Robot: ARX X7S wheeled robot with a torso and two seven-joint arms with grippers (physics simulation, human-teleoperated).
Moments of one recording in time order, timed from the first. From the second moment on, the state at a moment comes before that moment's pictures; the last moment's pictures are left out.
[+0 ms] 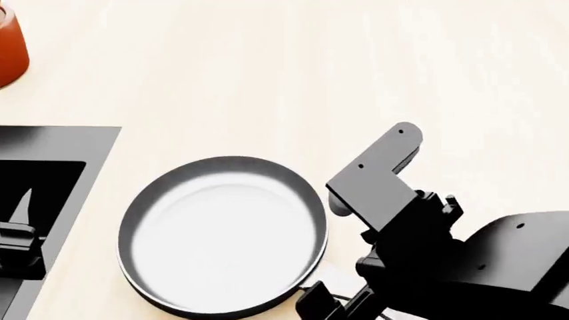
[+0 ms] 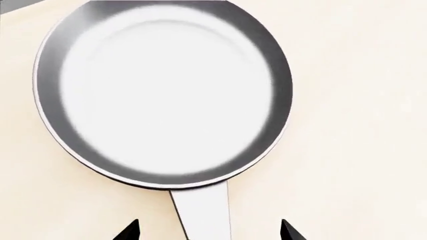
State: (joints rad) left arm -0.42 -0.38 -0.13 0.71 -0.33 -1.19 -0.06; right arm 1.16 0.72 -0.65 -0.28 1.14 1.42 -0.04
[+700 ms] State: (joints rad) left arm -0.37 -0.38 -0.13 0.69 -0.33 -1.15 -0.07; right arm 1.18 0.70 -0.93 -0.12 0.94 1.24 -0.25
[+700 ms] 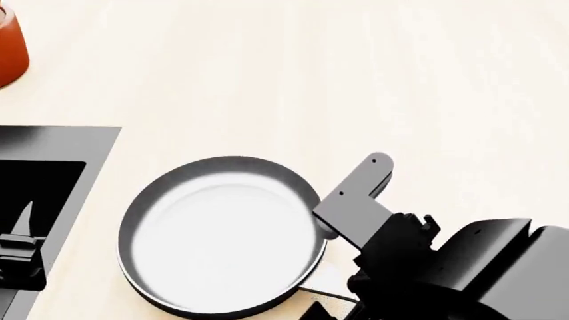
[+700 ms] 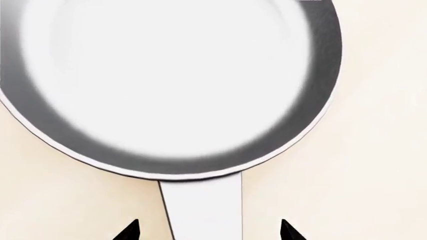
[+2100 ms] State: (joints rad) left arm -0.37 -0.40 -0.11 0.68 -0.34 -1.14 -0.09; right arm 0.93 0.92 -0.61 -0.34 1.09 1.08 0.19
